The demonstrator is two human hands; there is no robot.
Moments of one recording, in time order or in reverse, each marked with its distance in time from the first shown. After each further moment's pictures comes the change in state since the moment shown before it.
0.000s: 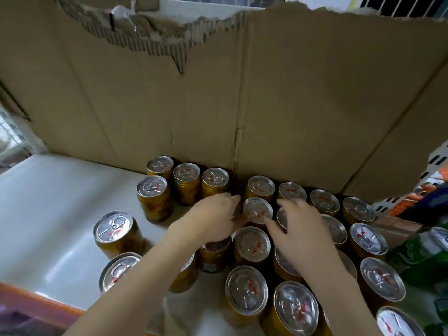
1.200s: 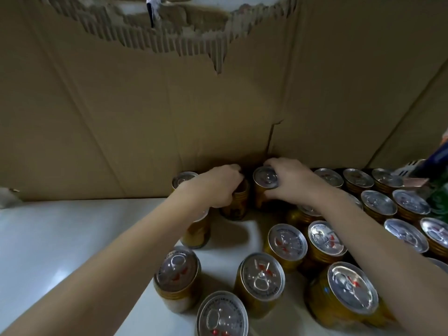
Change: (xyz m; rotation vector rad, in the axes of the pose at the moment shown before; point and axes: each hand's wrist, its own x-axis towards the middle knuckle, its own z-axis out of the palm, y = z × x) left_hand 0.042 -0.106 -0.070 0.406 -0.088 0.400; right_hand 0.097 -0.090 0.029 -0.113 -0.135 0.055
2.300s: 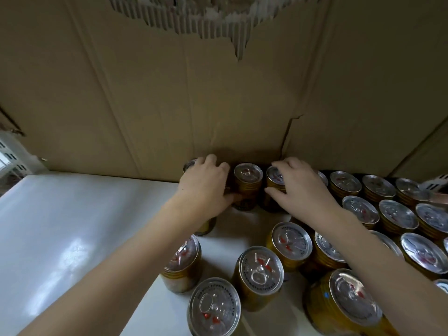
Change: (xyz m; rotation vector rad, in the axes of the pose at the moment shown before) left_hand -0.049 0.013 0.018 -0.033 0.258 -0.427; right_hand -0.019 -0.006 0.021 -0.066 0.180 -0.103
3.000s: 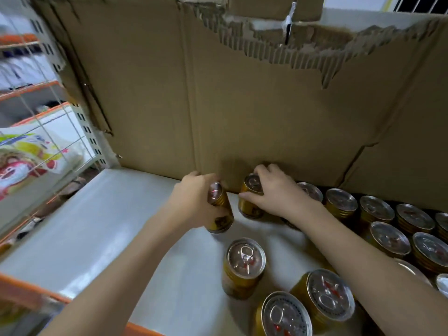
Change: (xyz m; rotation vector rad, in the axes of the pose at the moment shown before) left_hand -0.062 -0.101 -0.020 -0.351 0.031 -0.294; right_hand 0.056 -0.123 0.016 0.060 -0.205 -0.150
